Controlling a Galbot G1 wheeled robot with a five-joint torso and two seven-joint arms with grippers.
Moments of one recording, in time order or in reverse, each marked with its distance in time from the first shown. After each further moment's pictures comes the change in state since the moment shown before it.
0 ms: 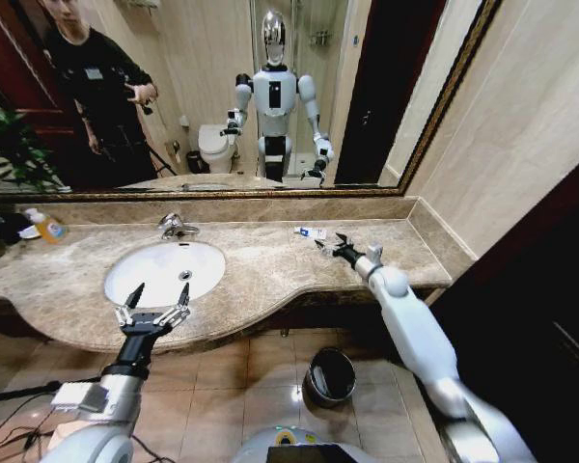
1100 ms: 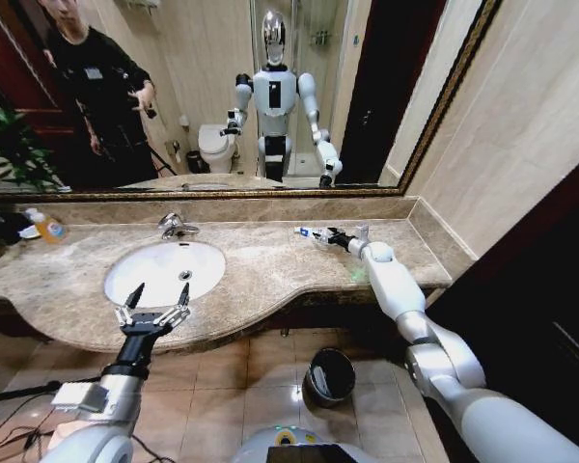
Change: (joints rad) left arm 0.000 0.000 0.000 0.000 0.000 0.000 0.000; right arm 0.280 0.112 0.031 -0.479 -0.218 0.056 -0.156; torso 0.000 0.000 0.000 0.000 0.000
